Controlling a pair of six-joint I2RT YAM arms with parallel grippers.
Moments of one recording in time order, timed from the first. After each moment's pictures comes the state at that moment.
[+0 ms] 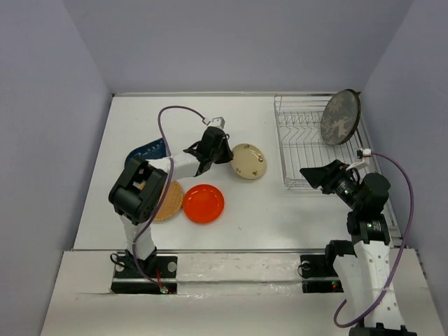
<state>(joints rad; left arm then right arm) -0.61 1.86 1.11 0.13 -0.04 -0.63 -0.10 0.47 0.49 -0.17 -0.62 0.70</state>
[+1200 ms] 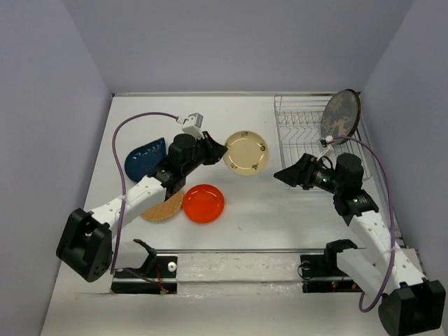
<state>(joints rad) -0.61 1.30 0.83 0.18 0.03 -0.70 0.08 0.73 0.53 -0.08 -0.70 0.70</state>
